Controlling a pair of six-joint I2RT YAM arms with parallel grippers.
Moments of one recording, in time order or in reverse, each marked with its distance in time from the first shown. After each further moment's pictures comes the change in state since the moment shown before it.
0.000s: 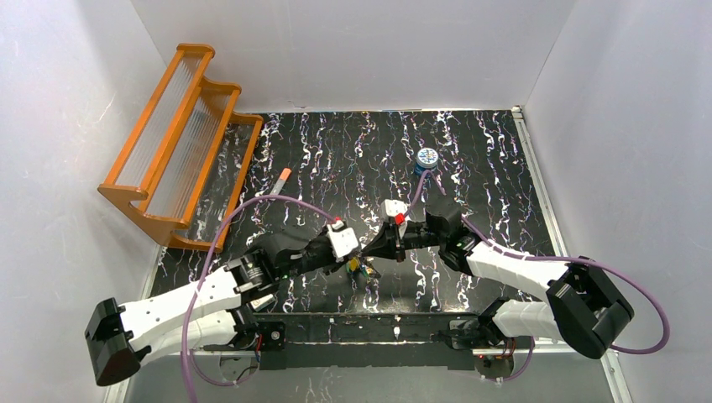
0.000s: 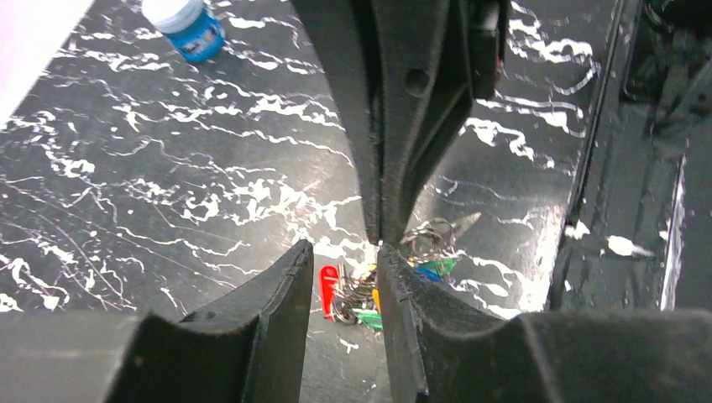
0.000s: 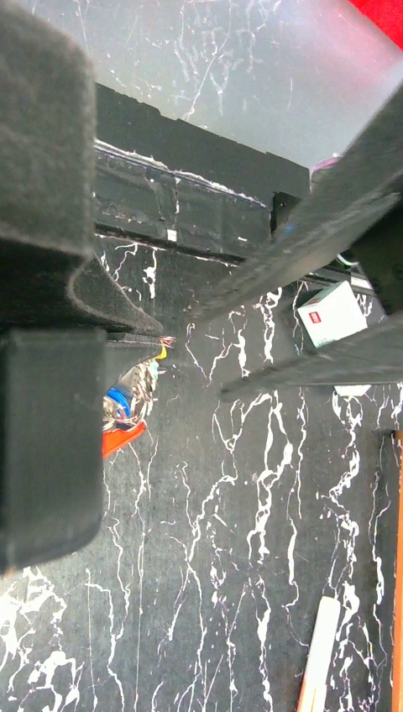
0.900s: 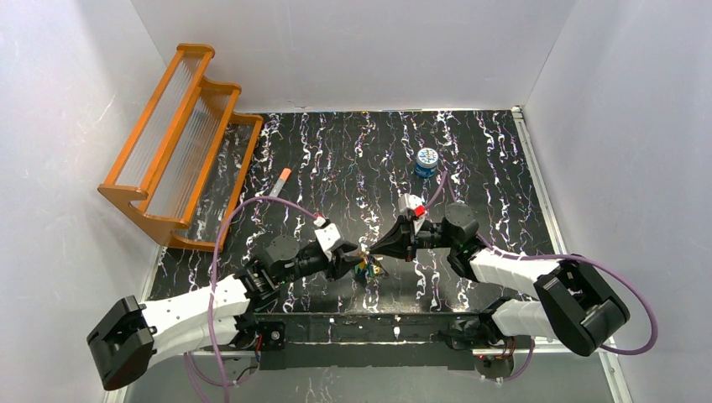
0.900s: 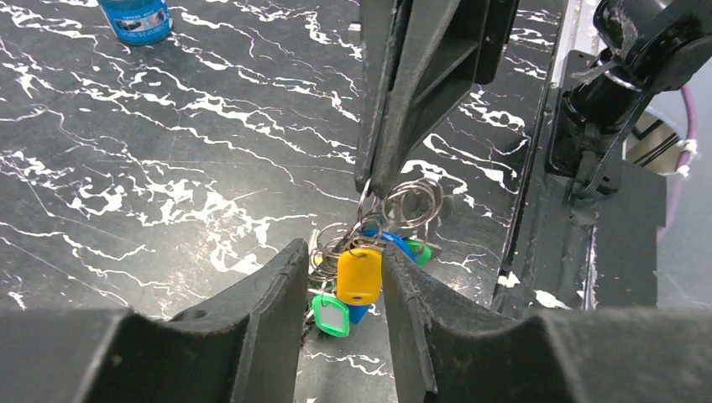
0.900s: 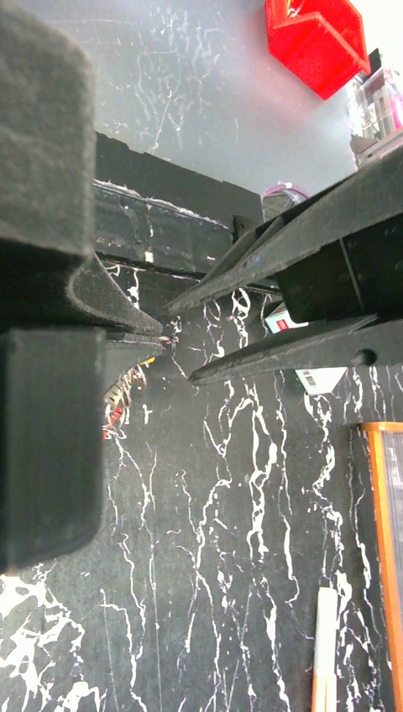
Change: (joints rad) left arm 0.078 -0.008 -0.279 0.464 0.111 -0.307; right arm -0.111 0.027 -0.152 0.393 -0.079 0.287
